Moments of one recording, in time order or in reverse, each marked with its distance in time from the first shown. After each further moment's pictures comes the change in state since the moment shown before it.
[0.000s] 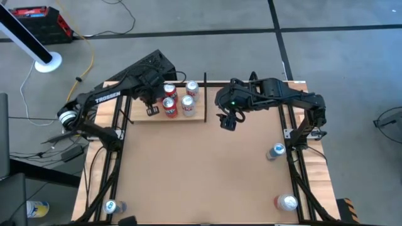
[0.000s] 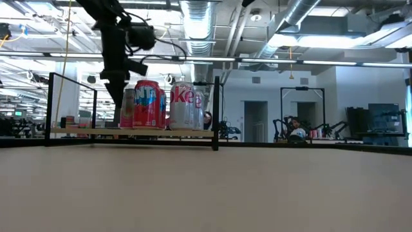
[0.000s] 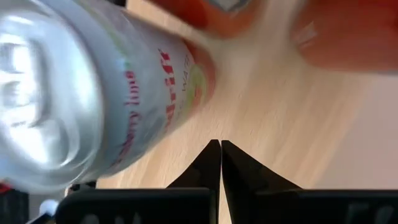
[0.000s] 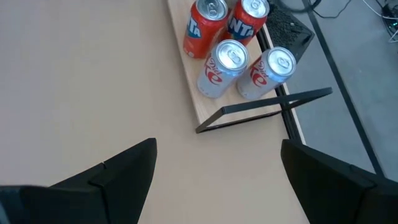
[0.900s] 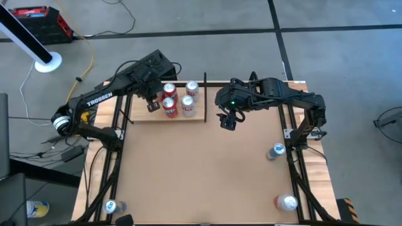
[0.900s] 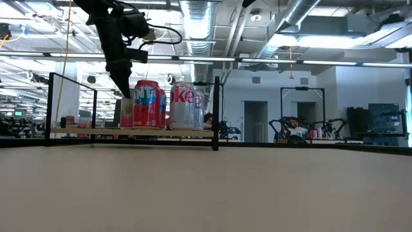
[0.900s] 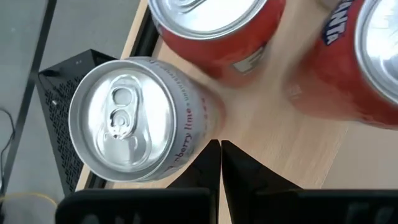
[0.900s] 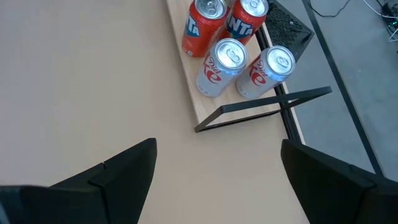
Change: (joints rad) left arm 0.043 -0.085 0.000 0.091 0.088 -0.012; right arm 0.000 0.001 0.000 -0.002 0.000 -0.001
